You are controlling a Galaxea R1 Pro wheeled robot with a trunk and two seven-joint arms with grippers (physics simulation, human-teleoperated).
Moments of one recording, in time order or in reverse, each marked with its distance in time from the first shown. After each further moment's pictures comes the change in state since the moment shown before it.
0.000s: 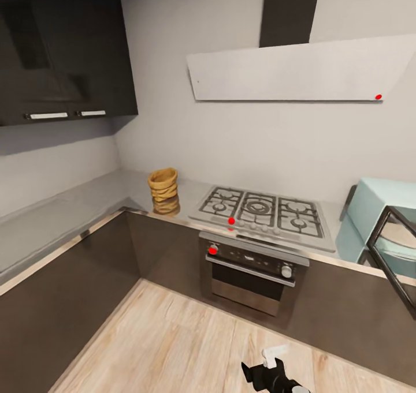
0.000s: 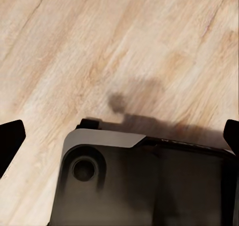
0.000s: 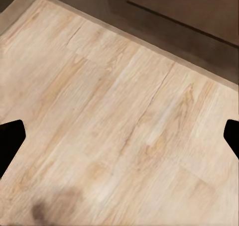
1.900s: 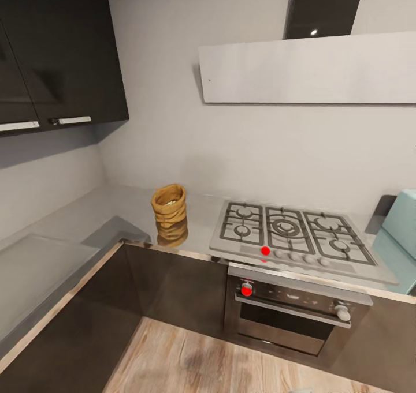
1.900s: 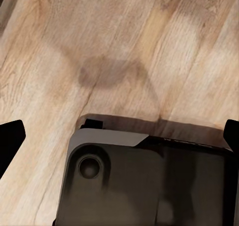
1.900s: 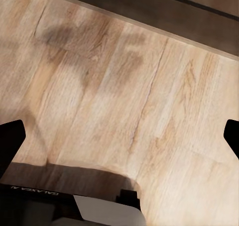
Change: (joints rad) left arm -0.008 0.009 -0.002 0.000 -0.003 0.002 0.000; right arm 0.052 -0.076 -0.008 0.175 -0.015 -0.021 -0.084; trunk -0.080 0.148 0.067
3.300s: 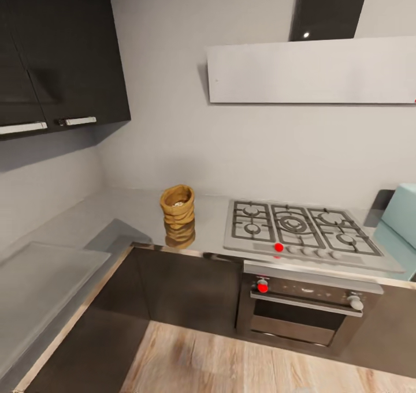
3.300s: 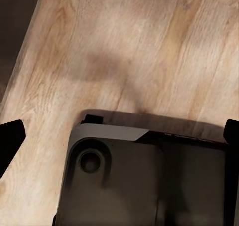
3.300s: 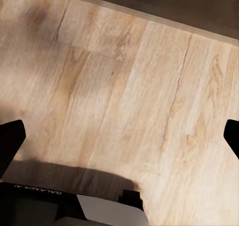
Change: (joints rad) left arm 0.012 0.000 -0.002 0.004 0.000 -0.007 -0.003; right arm 0.000 0.011 0.001 0.000 0.011 0.000 0.000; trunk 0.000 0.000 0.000
